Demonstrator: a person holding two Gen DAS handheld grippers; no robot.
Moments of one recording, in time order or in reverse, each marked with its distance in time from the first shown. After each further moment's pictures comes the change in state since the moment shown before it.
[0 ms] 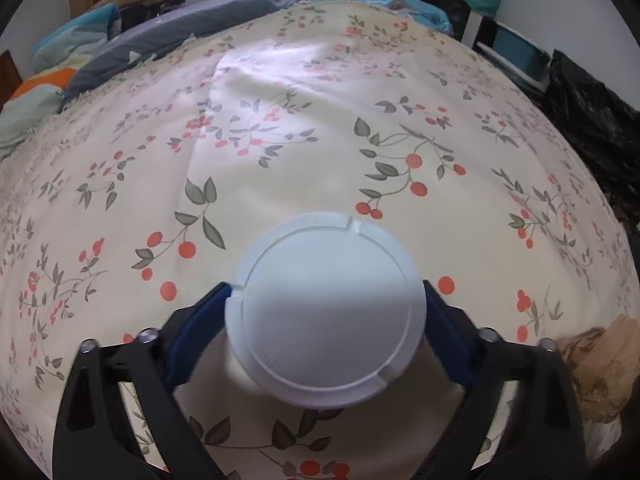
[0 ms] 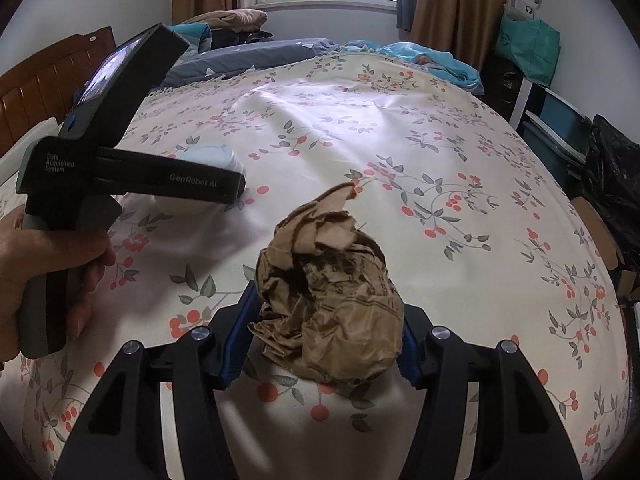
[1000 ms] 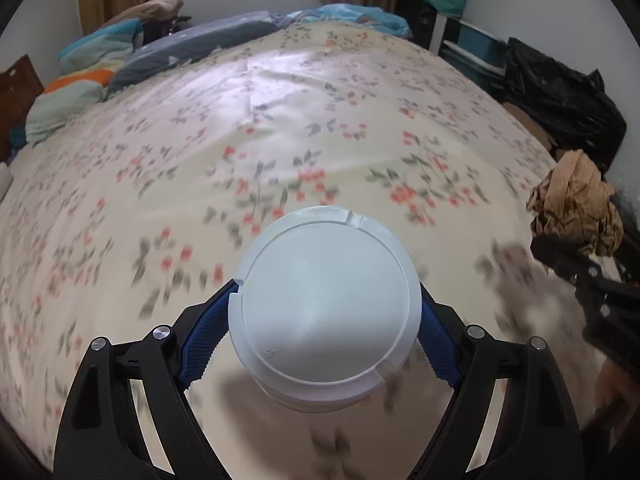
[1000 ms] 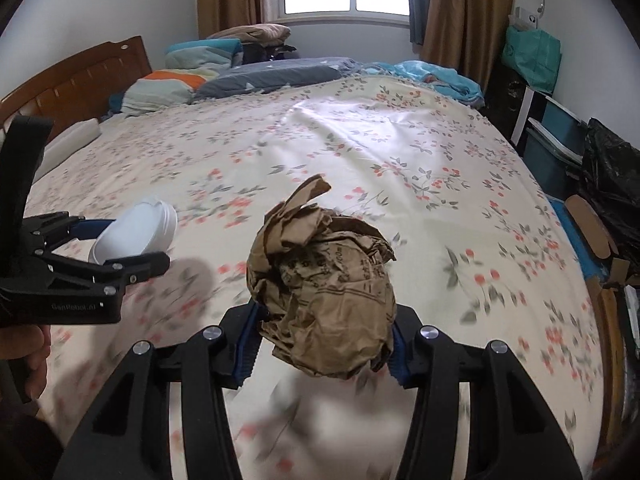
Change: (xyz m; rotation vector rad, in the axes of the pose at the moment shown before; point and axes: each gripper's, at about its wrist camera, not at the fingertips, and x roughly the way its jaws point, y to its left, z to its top) left arm -0.193 0.003 -0.175 0.050 -0.028 -0.009; right arm -0.158 0.032 -0.059 -0.010 -0.039 0.079
